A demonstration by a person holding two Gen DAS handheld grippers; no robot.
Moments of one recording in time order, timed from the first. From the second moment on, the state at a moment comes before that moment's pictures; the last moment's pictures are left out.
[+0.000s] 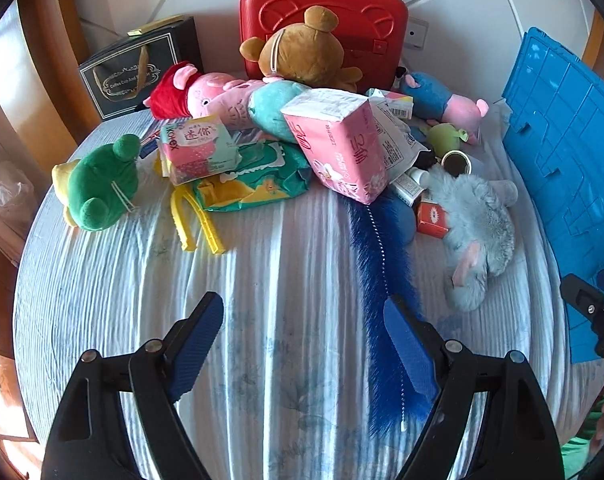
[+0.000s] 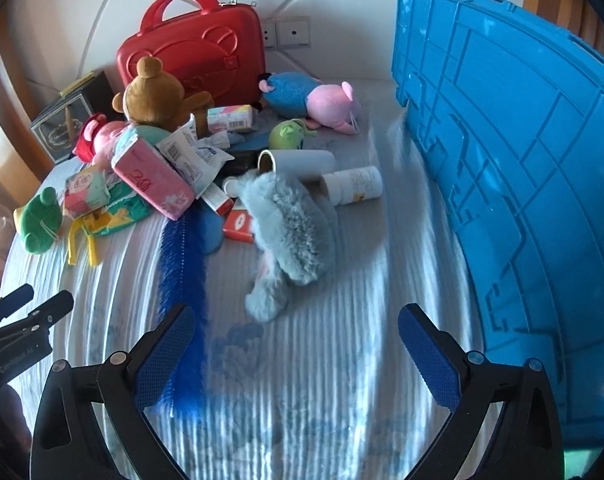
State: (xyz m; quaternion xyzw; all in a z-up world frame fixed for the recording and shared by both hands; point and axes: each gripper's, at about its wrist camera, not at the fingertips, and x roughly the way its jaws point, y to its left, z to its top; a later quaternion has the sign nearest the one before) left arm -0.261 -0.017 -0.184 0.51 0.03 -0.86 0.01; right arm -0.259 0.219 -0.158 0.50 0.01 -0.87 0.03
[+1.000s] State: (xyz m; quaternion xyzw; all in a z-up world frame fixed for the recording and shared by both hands) left arm -0.372 -0.056 -0.250 0.57 0.04 -0.82 0.04; right arm -0.400 0.149 -0.213 0.54 0.04 -0.83 0.14
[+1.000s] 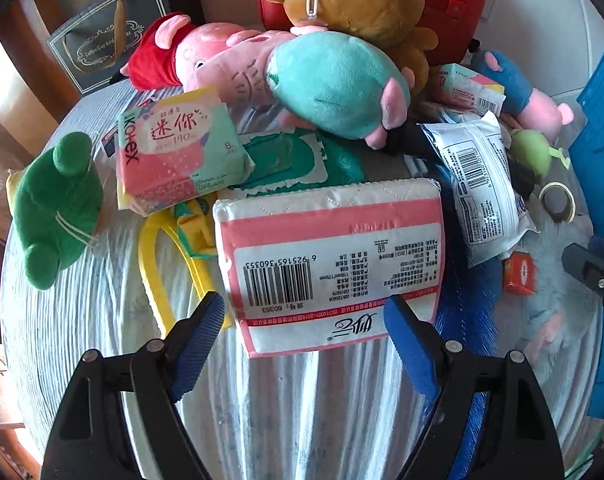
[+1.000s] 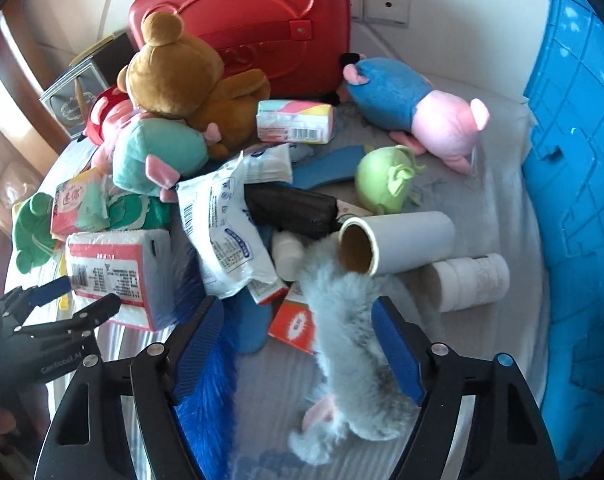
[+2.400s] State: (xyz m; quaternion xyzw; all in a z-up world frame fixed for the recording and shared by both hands) left arm -0.360 -0.057 -0.256 0.56 -0.01 -0.83 0.04; right arm -0.365 0.083 -0.234 0.56 0.09 -0.79 0.25
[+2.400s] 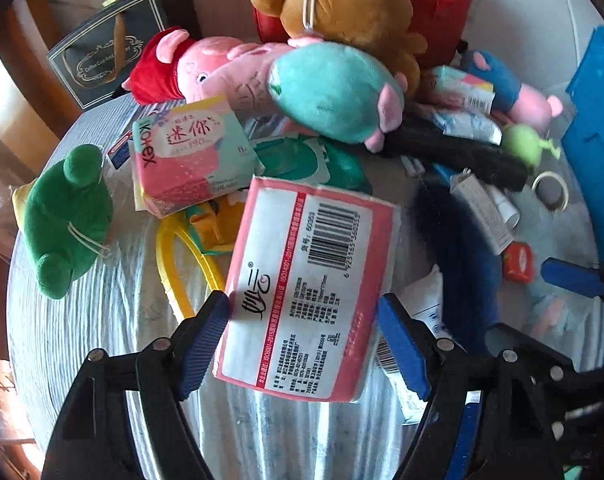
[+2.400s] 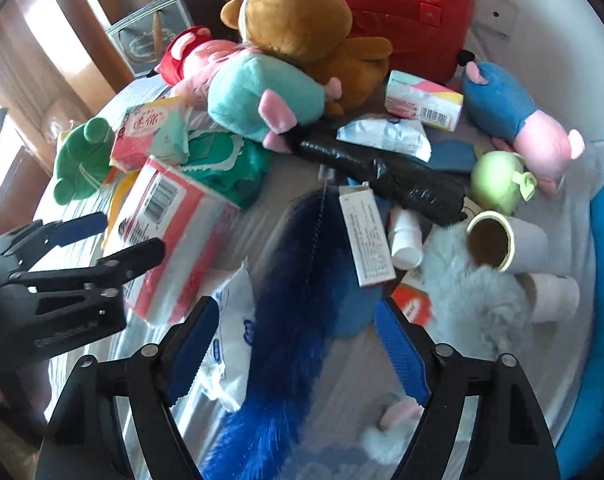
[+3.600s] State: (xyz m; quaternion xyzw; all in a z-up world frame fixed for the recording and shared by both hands) left arm -0.227 -0.065 -0.128 0.42 0.01 -0.91 0.03; right arm -0.258 0.095 -0.136 0.46 0.05 -0.85 0.26
